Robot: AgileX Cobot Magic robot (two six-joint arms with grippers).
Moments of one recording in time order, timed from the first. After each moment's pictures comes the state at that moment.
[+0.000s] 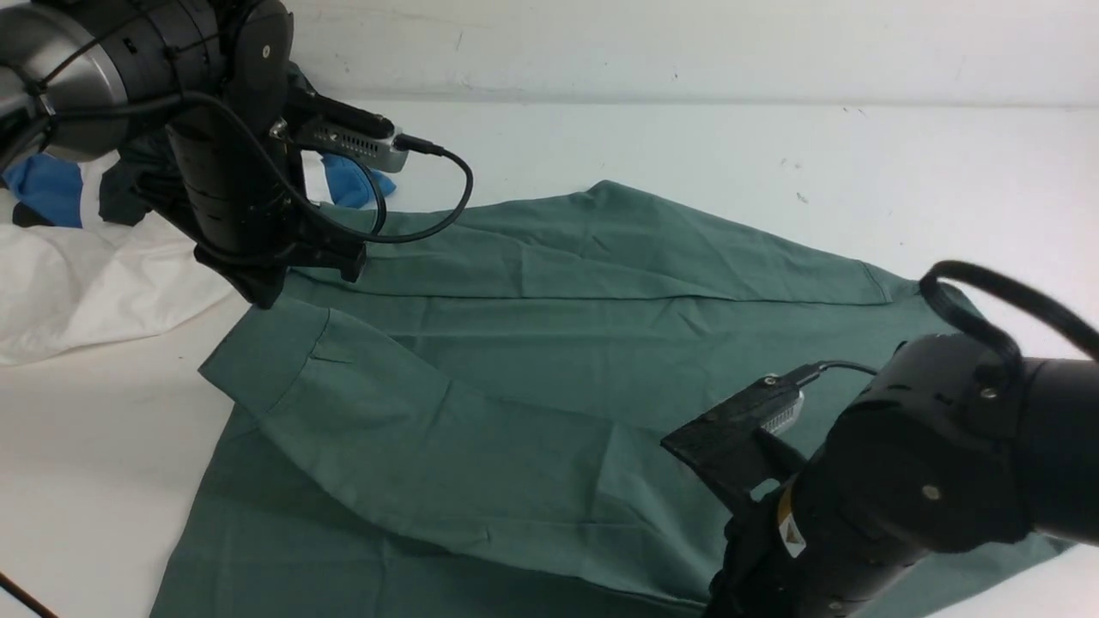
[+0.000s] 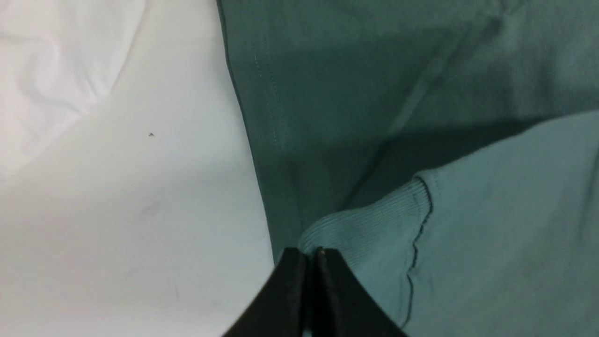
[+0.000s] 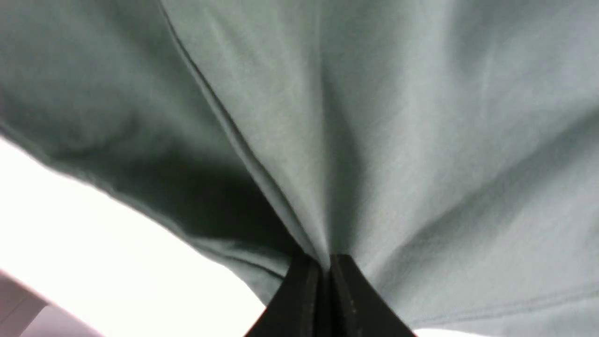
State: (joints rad) right arm 0.80 1.55 -0.93 0.06 0.93 0.14; left arm -0.26 1.87 -1.62 0.22 1.18 -0.09
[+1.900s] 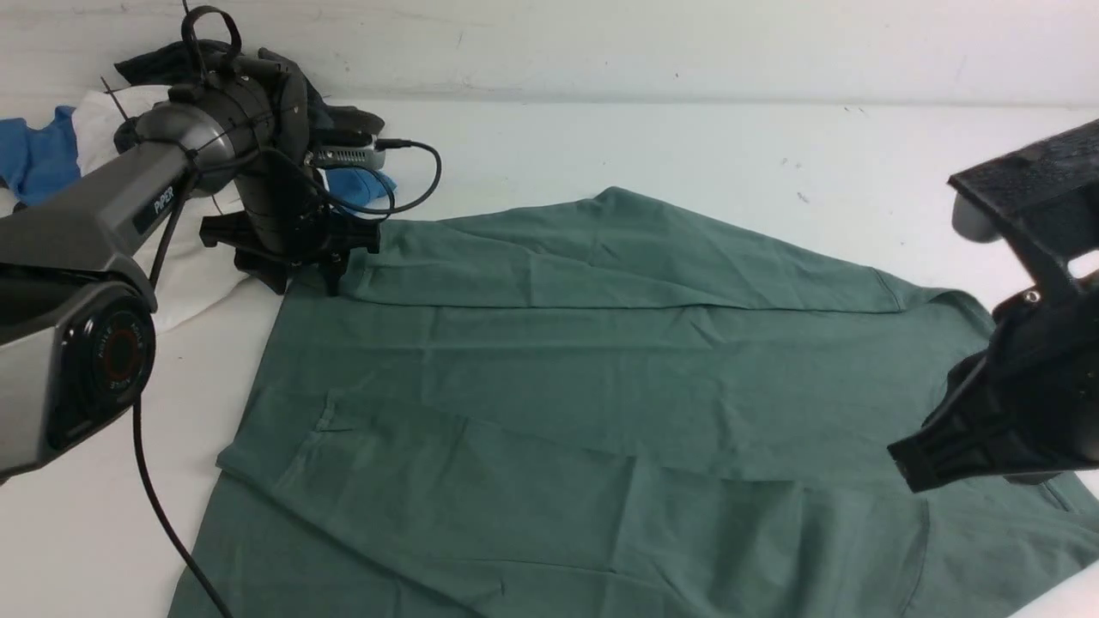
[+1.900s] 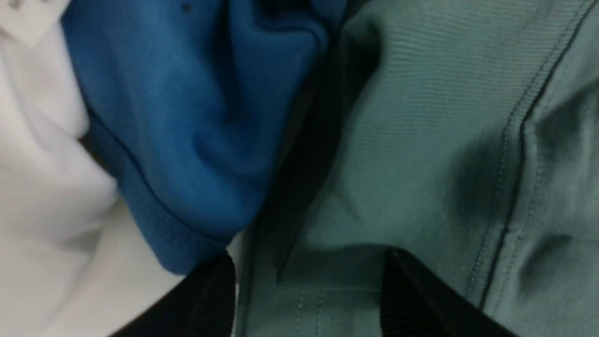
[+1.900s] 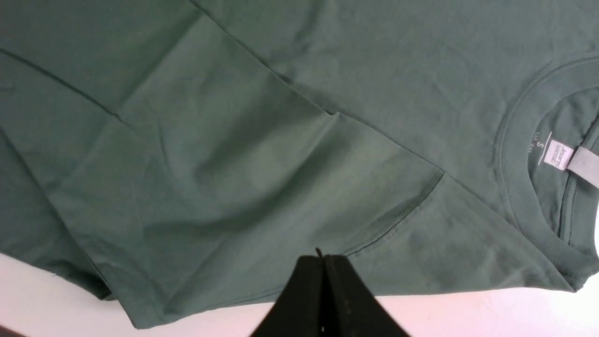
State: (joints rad) right arm 0.65 1.18 -1.11 -0.17 1.24 0.26; left arm -0.10 2.47 -2.21 0.08 1.11 -0.19
